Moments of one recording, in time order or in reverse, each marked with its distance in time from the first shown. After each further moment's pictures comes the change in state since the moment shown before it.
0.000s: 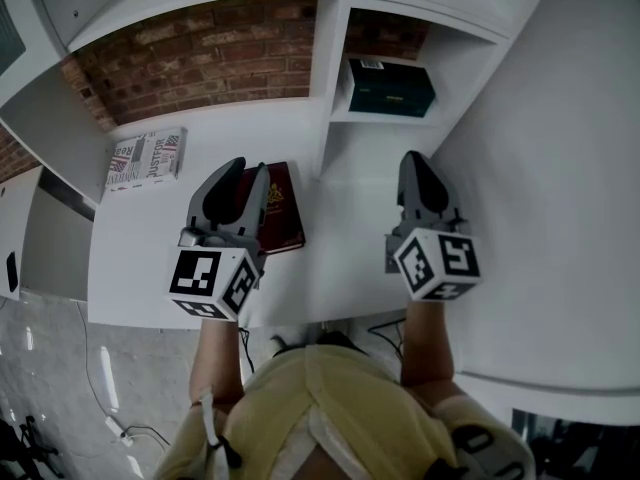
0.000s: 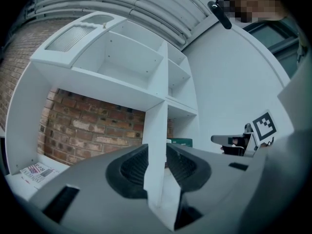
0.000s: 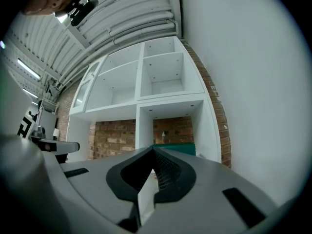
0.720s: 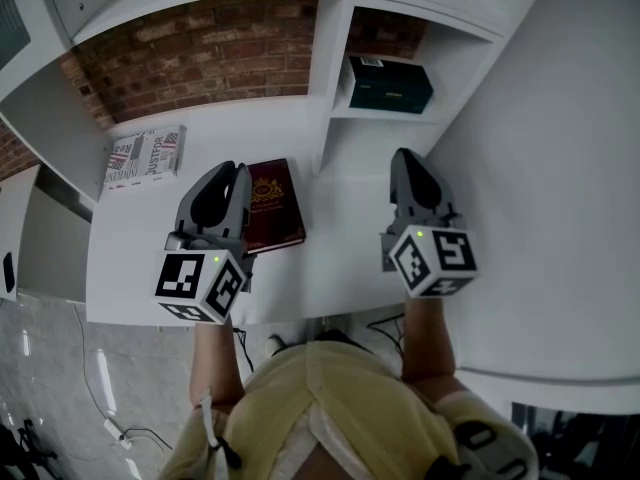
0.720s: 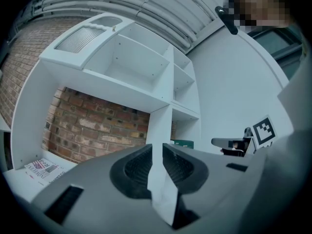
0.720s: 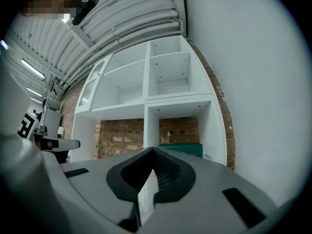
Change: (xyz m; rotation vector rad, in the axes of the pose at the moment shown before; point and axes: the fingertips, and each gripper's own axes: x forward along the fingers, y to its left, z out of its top) left arm -0.027 0.017 0.002 -0.058 -0.009 0.017; right arm -0.006 0.023 0.001 -0.025 0.014 0.040
